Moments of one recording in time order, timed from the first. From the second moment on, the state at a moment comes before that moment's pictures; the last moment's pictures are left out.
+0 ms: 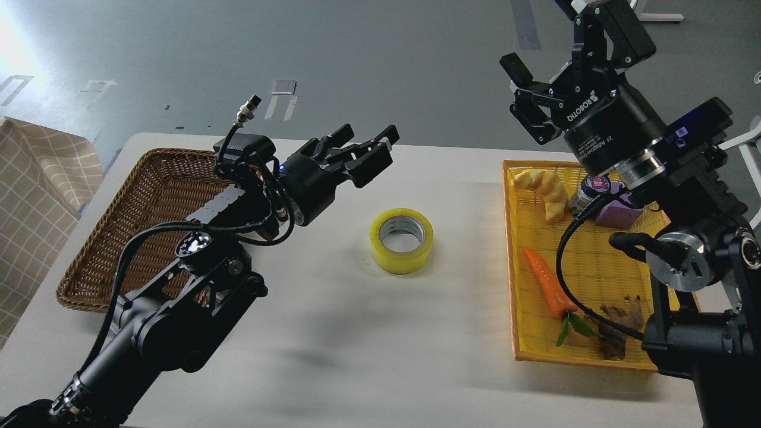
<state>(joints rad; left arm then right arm) -0.35 0.09 -1.13 -1.49 2.18 -0.20 -0.05 0.37 0.00 1.47 1.70 -0.97 0.33 -0.18</state>
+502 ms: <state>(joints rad) -0.36 0.12 -0.95 -1.40 2.18 -0.11 -0.06 0.37 0.00 1.47 1.70 -0.97 0.33 -0.18</state>
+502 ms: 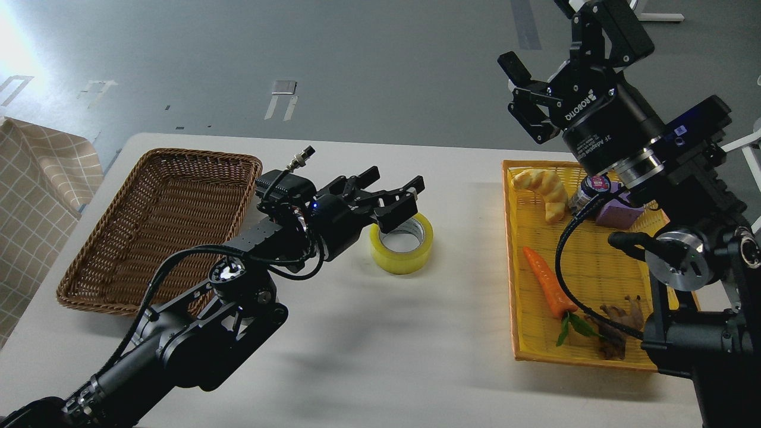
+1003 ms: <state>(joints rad) -0.52 0.10 -0.75 -1.26 2.18 -0.08 -0.05 0.37 0.00 1.46 1.71 -0.98 0.33 -0.18</state>
